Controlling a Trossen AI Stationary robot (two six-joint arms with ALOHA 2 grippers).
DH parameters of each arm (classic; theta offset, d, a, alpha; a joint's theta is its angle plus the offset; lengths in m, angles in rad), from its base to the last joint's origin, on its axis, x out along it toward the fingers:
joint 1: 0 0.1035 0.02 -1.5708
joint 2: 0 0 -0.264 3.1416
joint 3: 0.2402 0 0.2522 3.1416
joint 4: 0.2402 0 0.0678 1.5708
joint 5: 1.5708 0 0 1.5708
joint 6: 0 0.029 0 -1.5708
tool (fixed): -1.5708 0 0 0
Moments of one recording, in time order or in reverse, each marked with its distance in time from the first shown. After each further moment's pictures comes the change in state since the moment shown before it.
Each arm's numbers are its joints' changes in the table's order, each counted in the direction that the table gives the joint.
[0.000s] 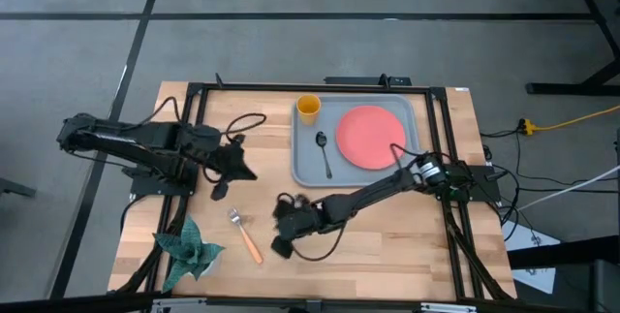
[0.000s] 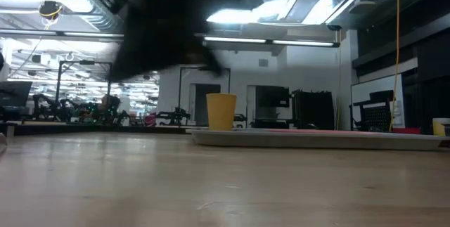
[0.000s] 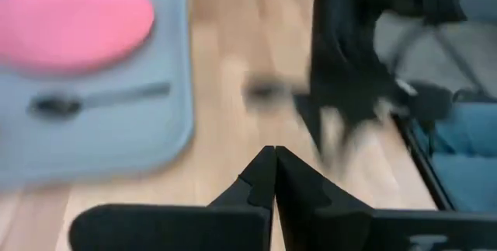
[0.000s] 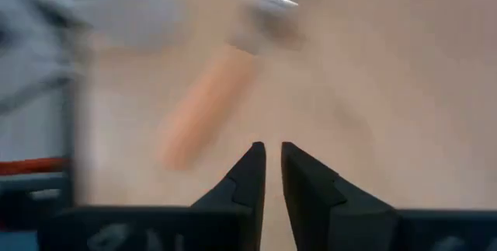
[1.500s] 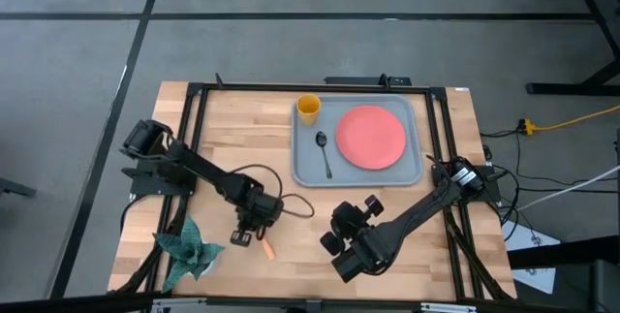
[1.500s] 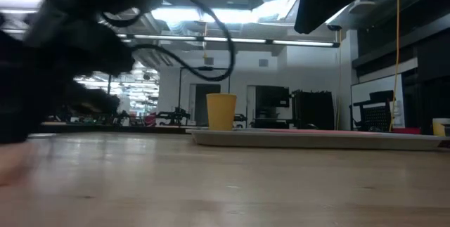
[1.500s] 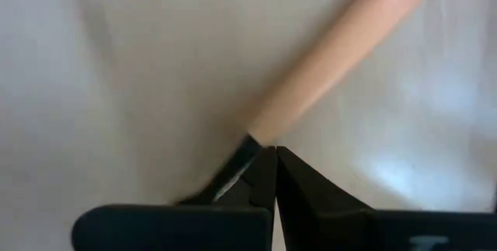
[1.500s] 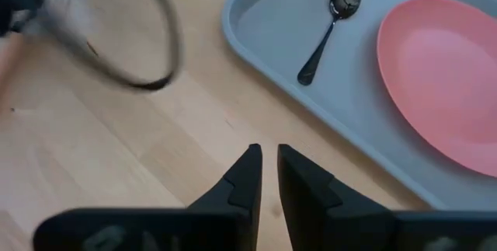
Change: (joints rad) left arm -0.247 0.871 0.102 0.036 -0.212 -0.095; right arm 0.264 -0.201 -0.001 0.972 -0.512 0.710
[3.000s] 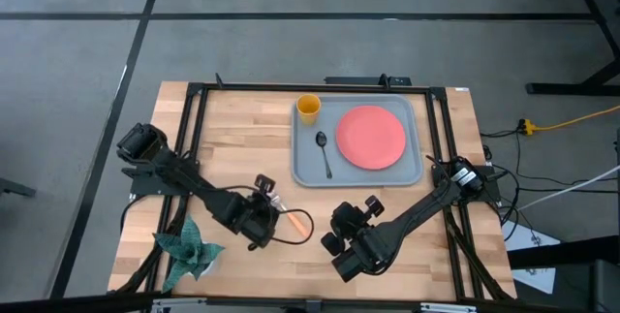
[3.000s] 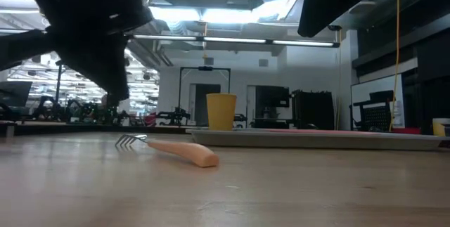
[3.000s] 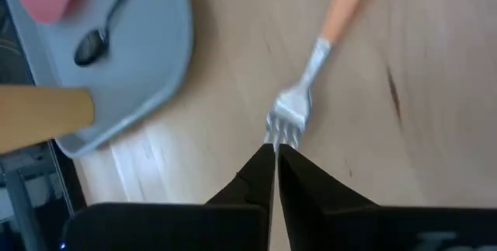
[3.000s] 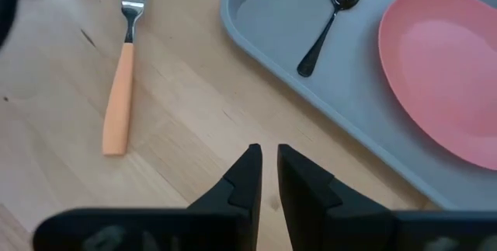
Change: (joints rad) left arm -0.201 -0.020 0.158 0.207 0.966 0.164; right arm 0.002 0.001 -0.007 0.001 0.024 -0.005
